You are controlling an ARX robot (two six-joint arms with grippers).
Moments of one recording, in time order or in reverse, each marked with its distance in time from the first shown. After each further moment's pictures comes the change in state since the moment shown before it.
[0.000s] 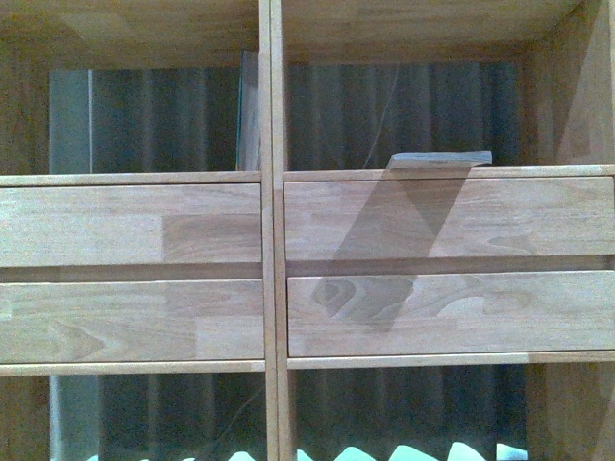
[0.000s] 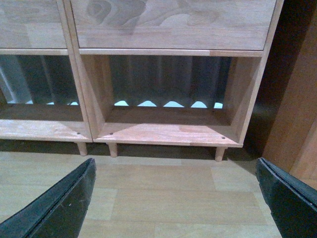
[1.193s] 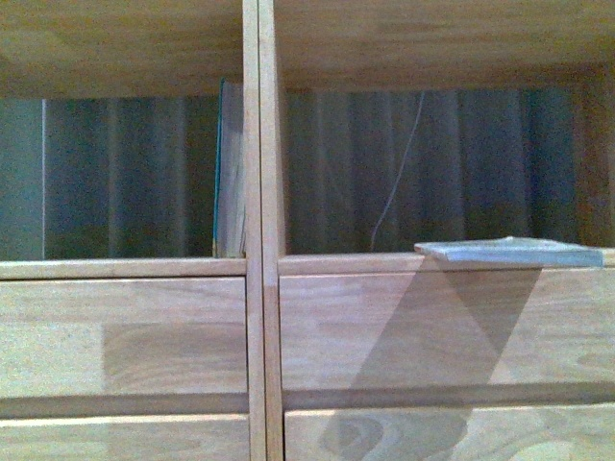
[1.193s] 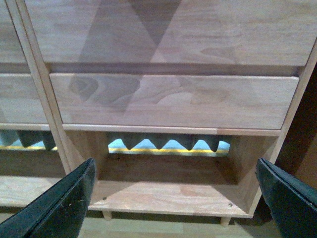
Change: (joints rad) left arm 0.000 0.000 0.000 0.000 0.000 0.001; right arm 0.000 0.000 0.000 0.000 0.000 0.001
